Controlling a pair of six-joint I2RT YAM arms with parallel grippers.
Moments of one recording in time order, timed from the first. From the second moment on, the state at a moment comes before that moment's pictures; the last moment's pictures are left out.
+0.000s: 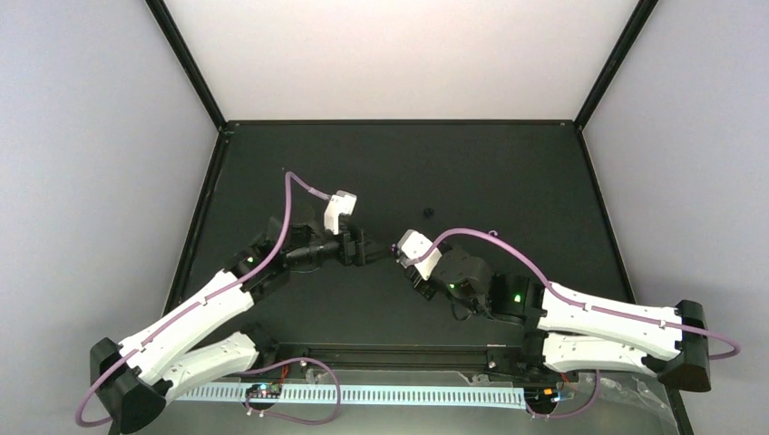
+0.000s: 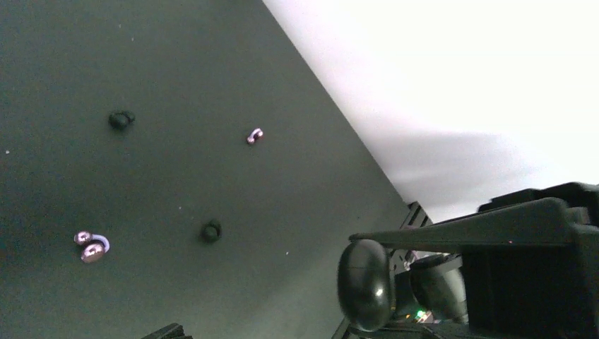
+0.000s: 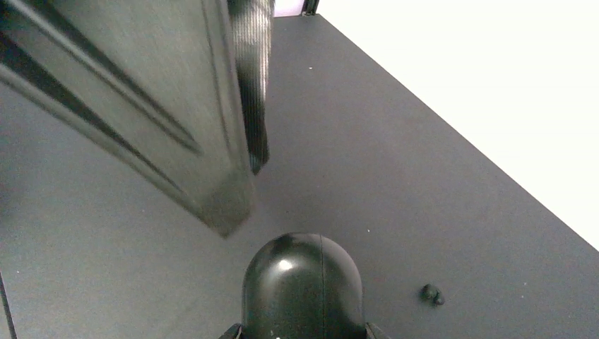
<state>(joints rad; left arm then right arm) -0.71 0.89 0.75 -0.21 0.38 -0.61 1.26 0.96 0.79 -0.28 0.42 -0.07</state>
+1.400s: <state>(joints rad) -0.76 1.02 0.77 -0.11 0.50 -0.75 1.28 1.05 0.82 -0.17 0.45 -0.10</state>
